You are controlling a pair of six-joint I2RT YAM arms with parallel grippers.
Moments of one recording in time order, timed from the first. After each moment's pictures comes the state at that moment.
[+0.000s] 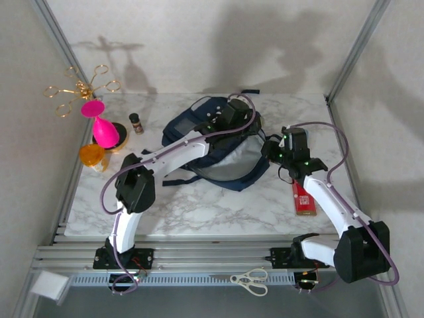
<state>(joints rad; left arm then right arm) -0.80 2.08 1.91 -0.28 0.00 -0.75 0.29 1.18 0.88 -0.38 -0.07 0.56</state>
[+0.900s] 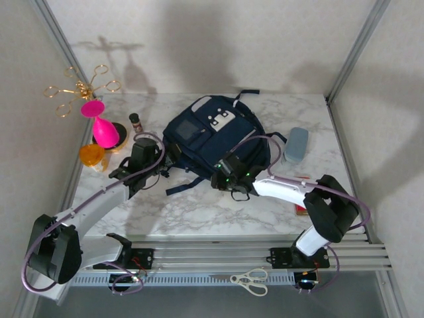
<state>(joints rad) -0.38 1.19 0.71 -0.10 0.01 -0.83 0.80 1.58 0.90 -0.29 0.01 0.80</state>
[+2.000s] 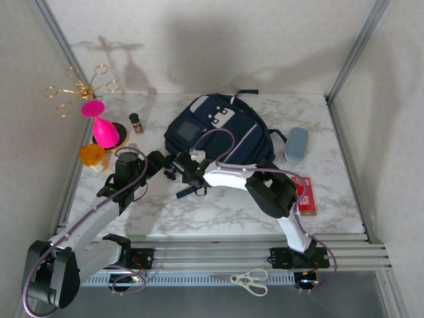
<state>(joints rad) -0.23 1.00 0.49 -0.01 0.05 -0.91 1.01 2.13 1.48 -0.47 0.37 0.91</state>
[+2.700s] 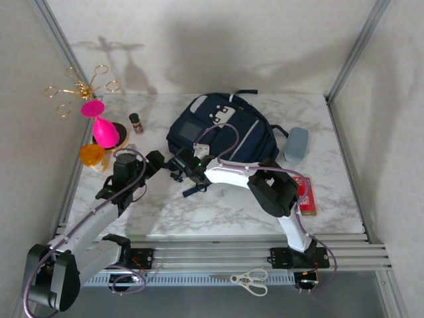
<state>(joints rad) -0.21 0.98 0.47 0.01 0.06 -0.91 1.00 2.12 1.51 -0.49 0.48 0.94</state>
